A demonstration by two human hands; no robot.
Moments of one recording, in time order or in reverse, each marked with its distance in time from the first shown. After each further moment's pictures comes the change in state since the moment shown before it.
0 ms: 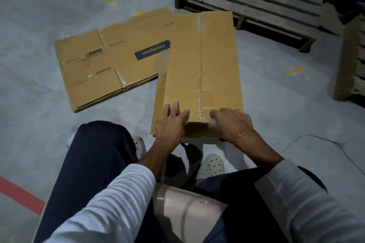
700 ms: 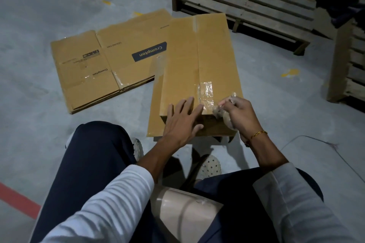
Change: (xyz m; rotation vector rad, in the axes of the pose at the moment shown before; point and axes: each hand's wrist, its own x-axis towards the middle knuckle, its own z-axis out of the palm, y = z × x) left_hand 0.004 0.026 -0.012 0.080 0.087 0.280; right_hand 0.004 0.024 -0.003 1.244 0.309 0.263
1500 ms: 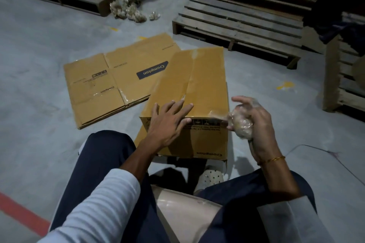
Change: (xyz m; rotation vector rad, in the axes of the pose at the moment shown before) left_hand -0.026 -0.032 -0.057 0.002 0.118 0.049; right_hand -0.070 -0.026 -0.040 0.508 0.004 -0.223
